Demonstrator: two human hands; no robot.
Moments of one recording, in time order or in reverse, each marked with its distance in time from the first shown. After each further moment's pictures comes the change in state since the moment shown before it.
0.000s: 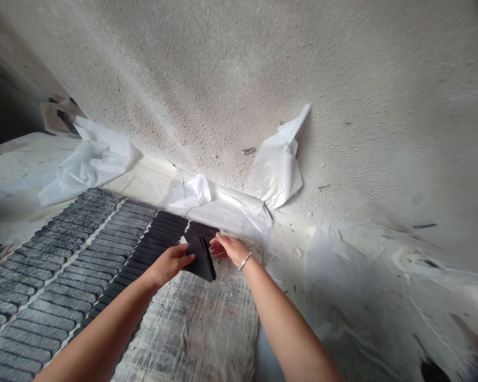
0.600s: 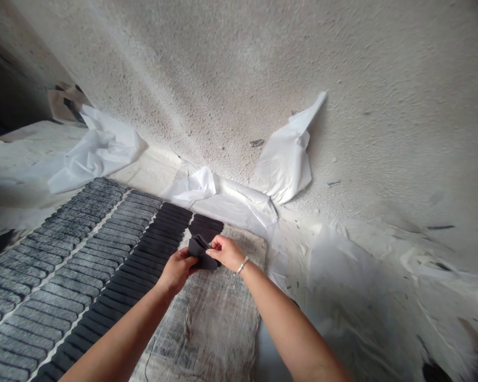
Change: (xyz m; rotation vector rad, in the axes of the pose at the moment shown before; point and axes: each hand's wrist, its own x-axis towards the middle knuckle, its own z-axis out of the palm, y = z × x) left_hand -0.005 -0.033 0.040 -0.666 0.323 -0.144; right_hand -0.012 0.011 0.025 -0.324 0.039 -0.253
